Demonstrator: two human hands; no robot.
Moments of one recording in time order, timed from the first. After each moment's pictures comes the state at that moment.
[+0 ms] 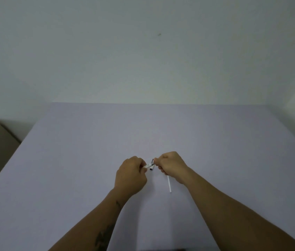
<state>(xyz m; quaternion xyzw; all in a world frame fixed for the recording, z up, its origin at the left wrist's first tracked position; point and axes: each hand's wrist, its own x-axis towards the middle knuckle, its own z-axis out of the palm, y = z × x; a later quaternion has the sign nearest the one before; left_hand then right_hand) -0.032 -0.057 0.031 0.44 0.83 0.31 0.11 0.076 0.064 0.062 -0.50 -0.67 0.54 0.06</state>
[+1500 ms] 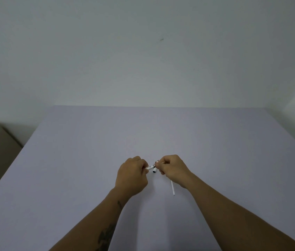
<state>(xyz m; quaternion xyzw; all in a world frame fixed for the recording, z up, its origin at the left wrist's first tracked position) -0.048 -0.063 0.034 0.52 0.81 0.28 0.07 0.080 0.053 0.061 -0.45 -0.73 0.51 0.08</state>
